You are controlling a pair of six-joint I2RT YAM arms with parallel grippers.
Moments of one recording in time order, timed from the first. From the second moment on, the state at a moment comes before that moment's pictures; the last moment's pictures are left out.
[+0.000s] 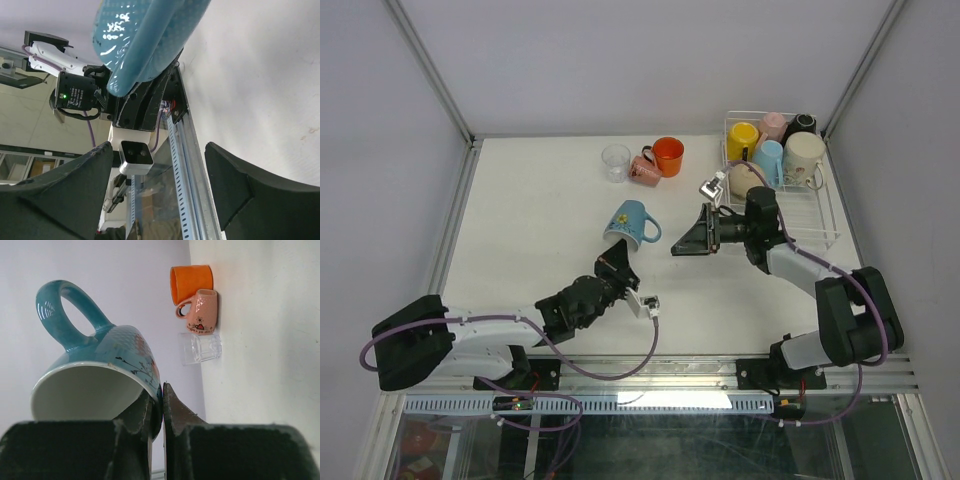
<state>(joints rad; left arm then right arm) -1.10 1.16 0.36 0.65 -0.47 1.51 0.29 1.40 0.66 0.48 -1.26 0.86</state>
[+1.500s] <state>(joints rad) -1.32 1.41 0.33 0.94 -0.63 1.72 0.41 1.48 0.68 0.47 -1.36 1.01</state>
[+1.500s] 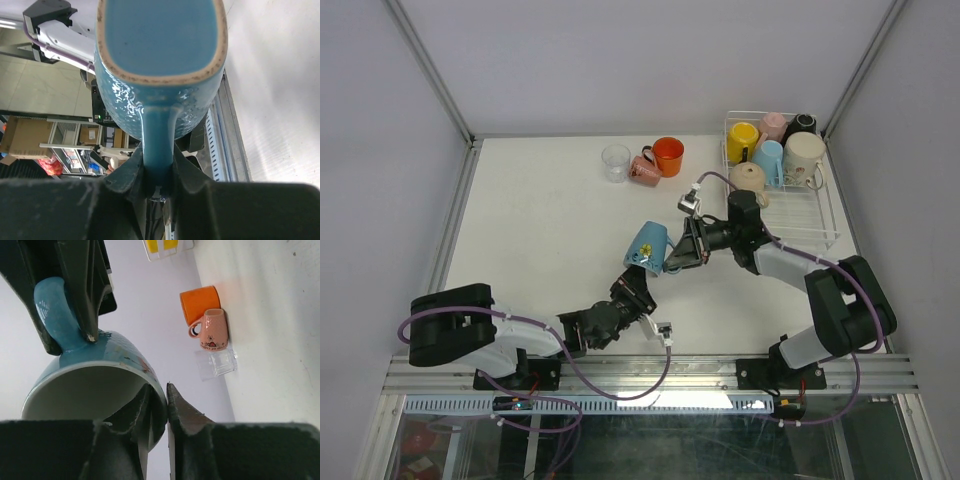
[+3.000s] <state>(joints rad) -1.20 1.18 0.77 0.33 -0.55 0.72 -0.32 1.03 0.82 -0.05 -1.01 0.26</state>
